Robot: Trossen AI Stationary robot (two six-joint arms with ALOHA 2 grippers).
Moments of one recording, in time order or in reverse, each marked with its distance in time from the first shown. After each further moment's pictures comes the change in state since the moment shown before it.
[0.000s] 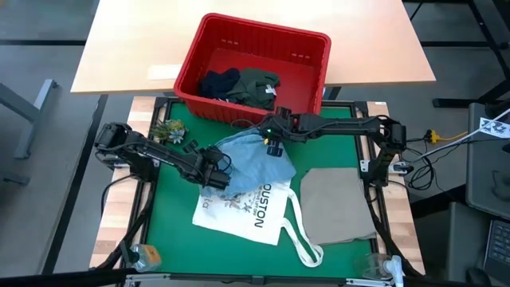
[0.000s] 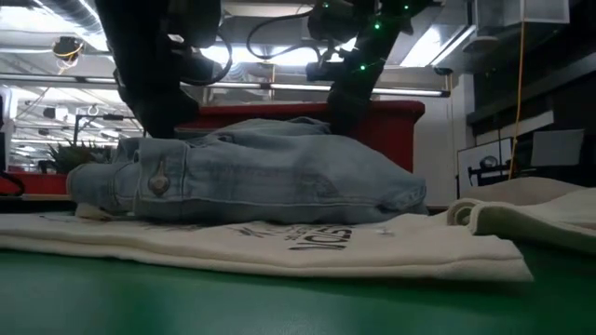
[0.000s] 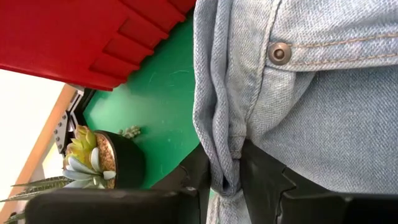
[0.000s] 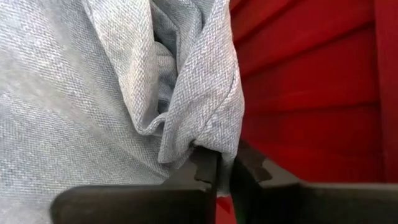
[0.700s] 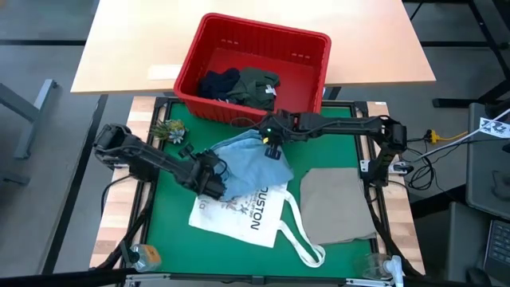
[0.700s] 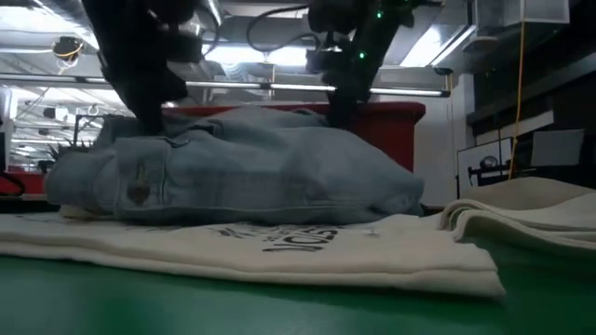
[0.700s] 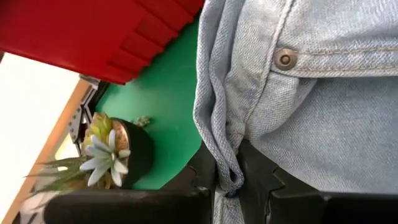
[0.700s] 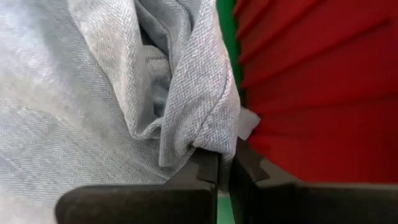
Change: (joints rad) left arm -0.108 -0.001 0.063 -0.163 -0.001 -0.156; right arm 0.005 0.000 0.046 -0.072 -0.123 0.141
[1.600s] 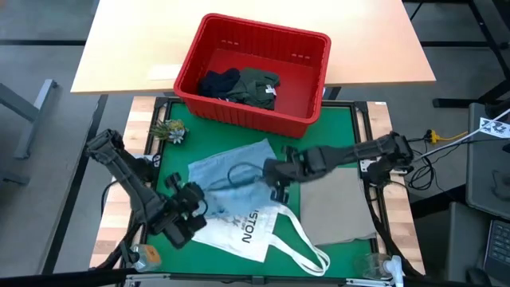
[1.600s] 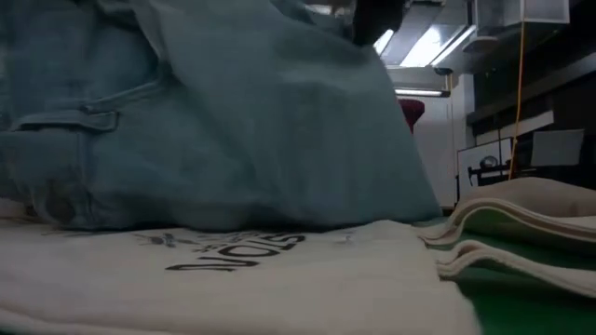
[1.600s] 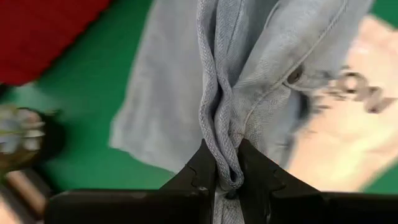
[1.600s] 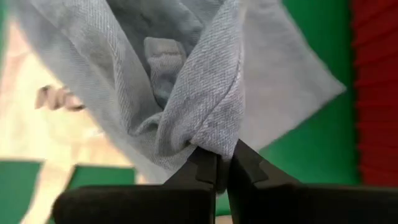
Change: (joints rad) left arm -0.460 -0.002 0.383 -0.169 0.133 -0.222; right arm 0.438 -0.009 0.252 -0.364 -0.006 0.423
